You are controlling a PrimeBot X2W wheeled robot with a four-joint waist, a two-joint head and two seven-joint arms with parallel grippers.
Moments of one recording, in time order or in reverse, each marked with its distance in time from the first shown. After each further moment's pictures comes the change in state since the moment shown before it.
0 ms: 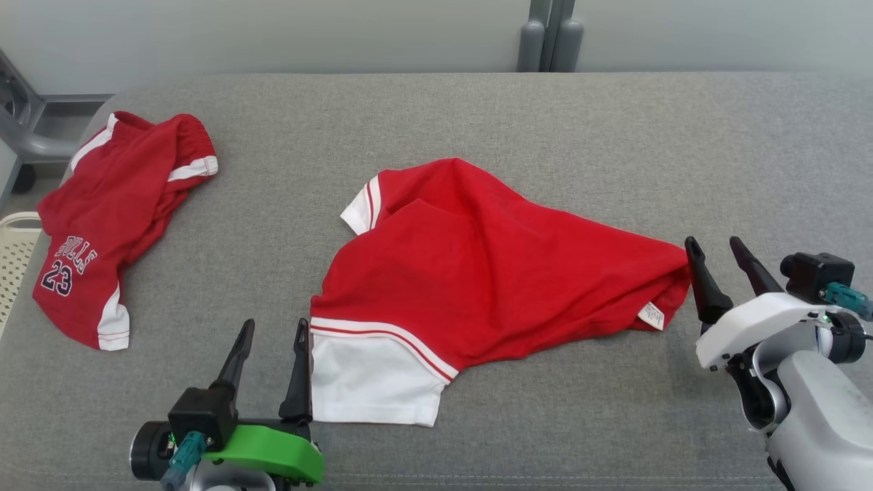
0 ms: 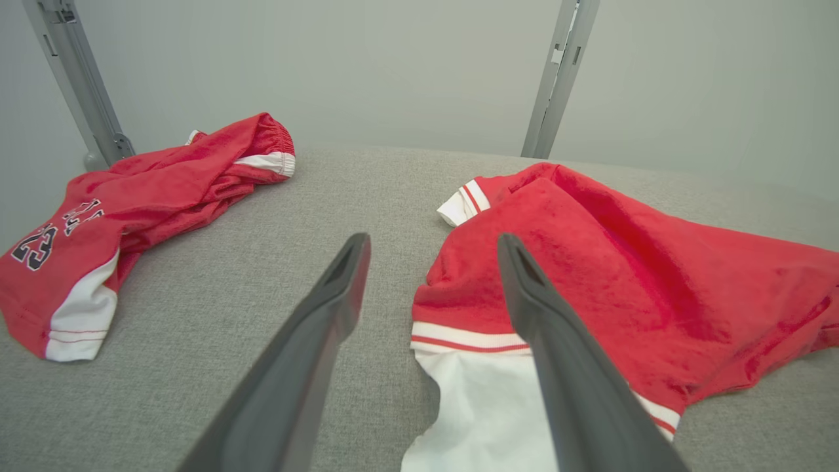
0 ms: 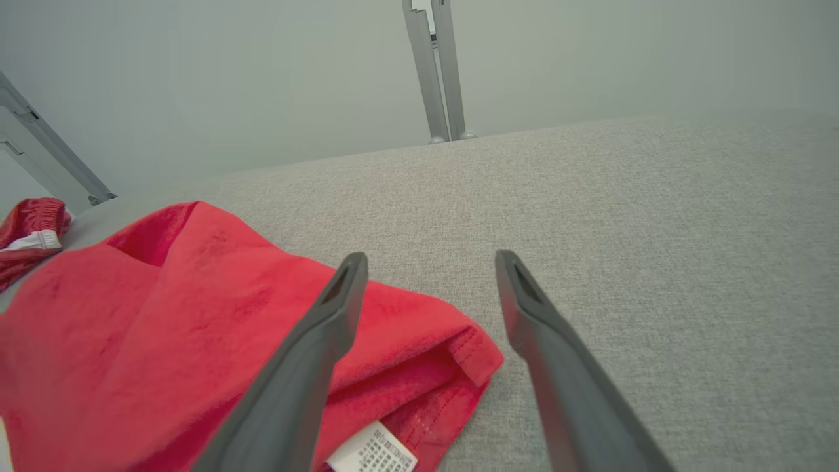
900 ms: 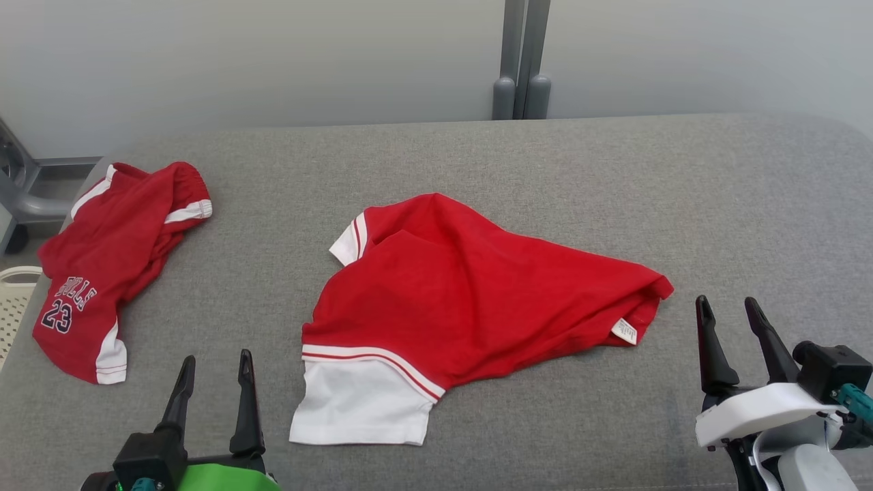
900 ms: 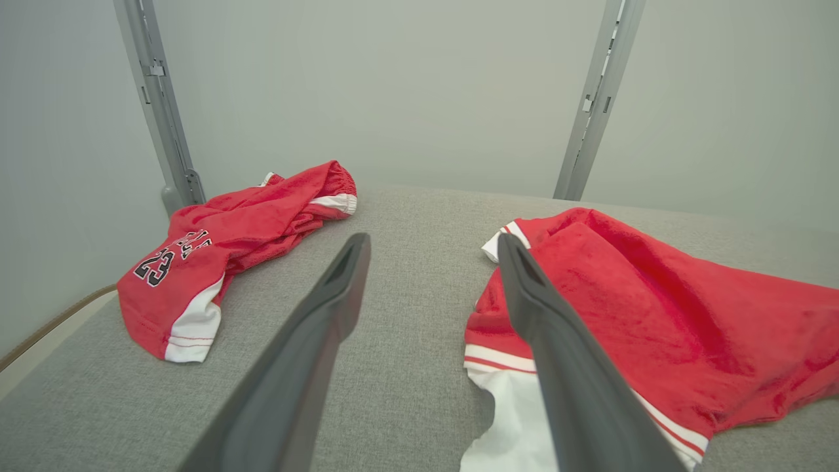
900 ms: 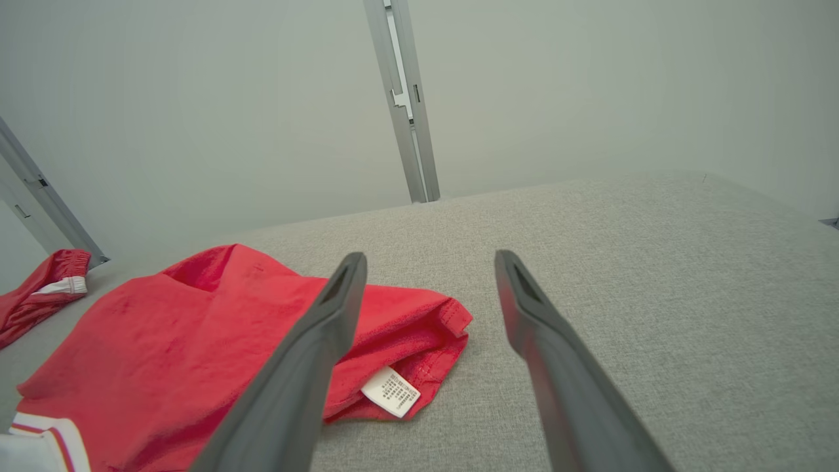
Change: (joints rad) left arm 0.119 0.000 0.129 -0.102 0.027 0.017 0.000; right arm 0.352 0.177 -0.269 -0.390 -0.262 0.000 -0.005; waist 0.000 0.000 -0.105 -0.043
